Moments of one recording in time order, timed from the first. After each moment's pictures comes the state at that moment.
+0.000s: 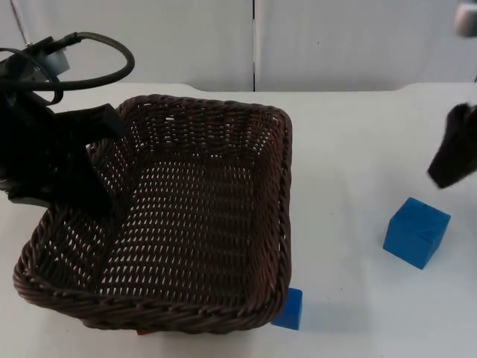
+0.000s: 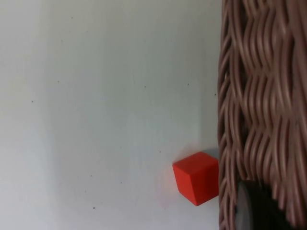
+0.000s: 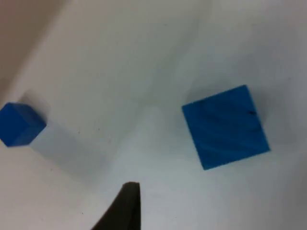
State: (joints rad) right arm 0.30 1.64 -1.04 0.23 0.73 -0.41; left arm -0.13 1.62 -0.86 -0.64 0.74 0.32
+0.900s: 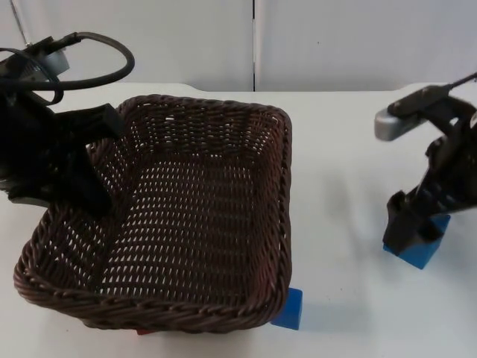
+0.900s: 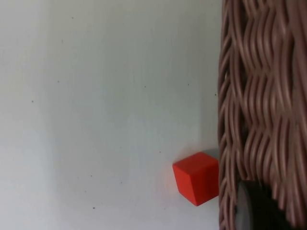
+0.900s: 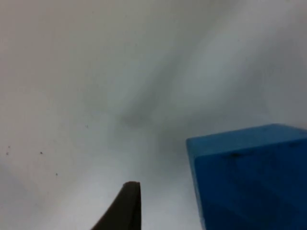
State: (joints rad) right arm 0.35 1.94 -1.05 0.17 0.48 -0.49; left arm -0.13 1.62 -0.86 -0.64 0.74 0.32
